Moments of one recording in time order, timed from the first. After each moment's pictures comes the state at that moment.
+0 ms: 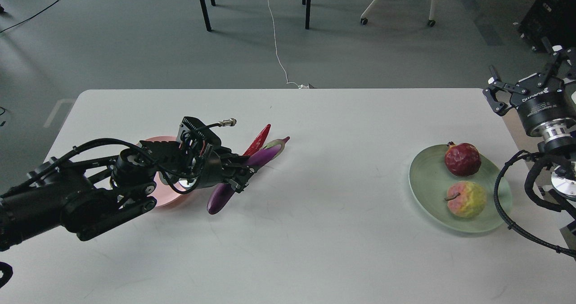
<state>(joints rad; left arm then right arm) -0.83 0.52 -0.28 -1.25 1.83 -0.25 -0.15 0.57 -0.60 0.76 0.79 0.22 0.49 0.43</state>
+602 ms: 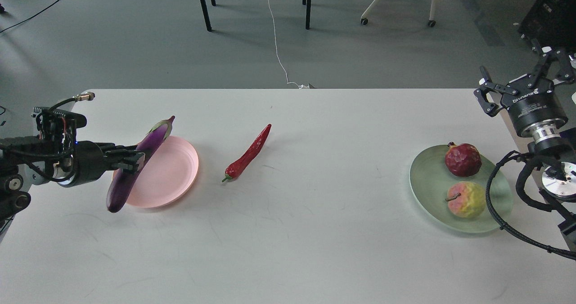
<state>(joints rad) -0.73 0.95 -0.28 -1.29 1.61 -0.21 -0.17 0.58 -0.57 0.75 0.80 0.22 0.49 0.43</state>
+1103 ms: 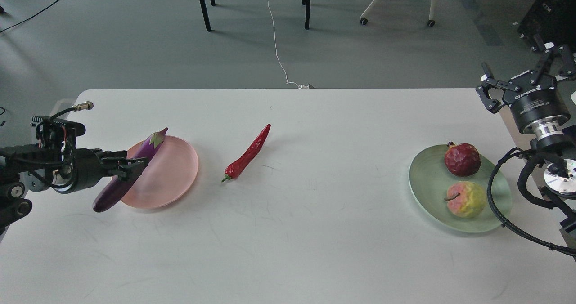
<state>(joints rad) -0.74 0.93 -0.25 -1.26 1.61 -0.21 -0.15 0.59 -0.58 0.76 0.80 0.22 0.49 0.43</state>
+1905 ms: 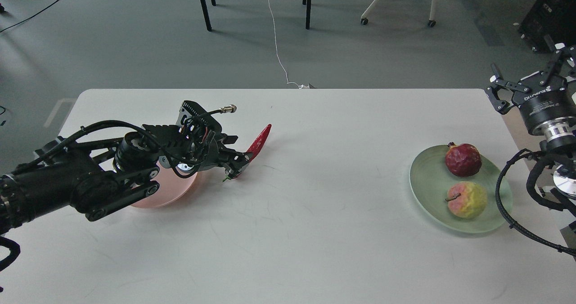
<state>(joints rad) -0.95 0.41 -0.09 -1.07 1.93 -0.21 -0.12 0.57 -0.60 0.77 0.80 0.22 0.49 0.43</state>
